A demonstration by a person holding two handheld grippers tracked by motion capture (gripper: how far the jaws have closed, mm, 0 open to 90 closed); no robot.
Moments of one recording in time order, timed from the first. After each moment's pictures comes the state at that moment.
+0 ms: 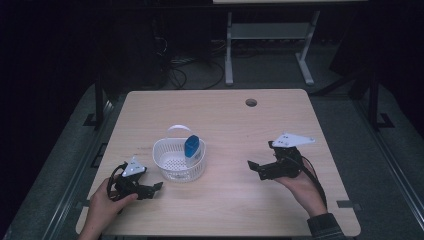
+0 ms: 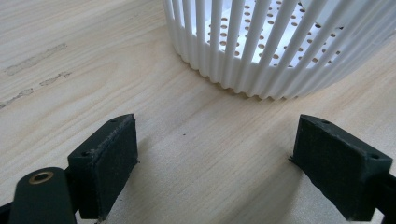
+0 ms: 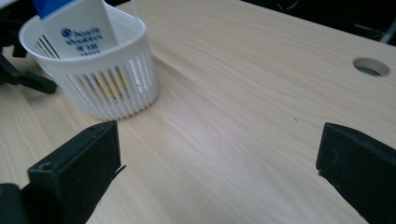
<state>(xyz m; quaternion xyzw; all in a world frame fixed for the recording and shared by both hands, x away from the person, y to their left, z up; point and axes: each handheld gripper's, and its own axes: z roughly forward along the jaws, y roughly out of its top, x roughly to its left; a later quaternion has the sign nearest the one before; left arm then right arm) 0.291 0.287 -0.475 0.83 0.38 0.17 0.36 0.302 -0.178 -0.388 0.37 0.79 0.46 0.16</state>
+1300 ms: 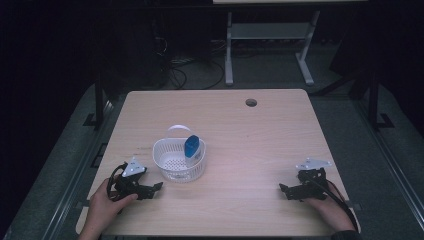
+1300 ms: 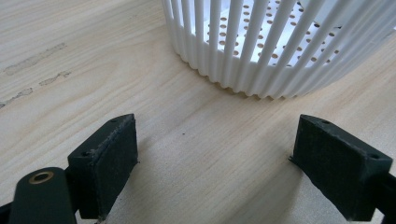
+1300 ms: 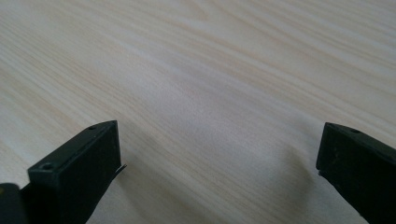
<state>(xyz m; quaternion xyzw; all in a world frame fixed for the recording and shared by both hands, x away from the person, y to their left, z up) 0.291 0.287 -0.475 0.83 0.38 0.17 0.36 0.280 -0.255 -0.475 0.47 0.81 0.30 0.17</state>
